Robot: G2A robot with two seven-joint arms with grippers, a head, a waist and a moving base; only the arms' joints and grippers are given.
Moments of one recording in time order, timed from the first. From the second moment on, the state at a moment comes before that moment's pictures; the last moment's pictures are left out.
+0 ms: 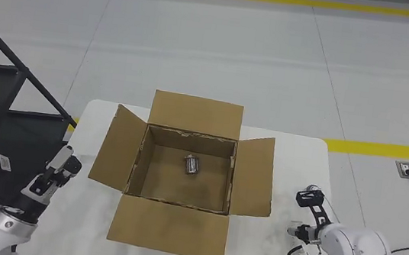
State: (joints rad) left arm 1.61 -1.20 -1.92 -2.06 -0.08 -0.15 -0.42; right arm -1.18 -1.36 1.64 -1.70 -1.40 -0.23 1.36
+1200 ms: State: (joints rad) left arm 1.61 -1.19 -1.91 -2.05 -0.07 -0.14 -0.39; right arm -1.13 -1.33 1.56 -1.63 -1.35 -0.23 1.36
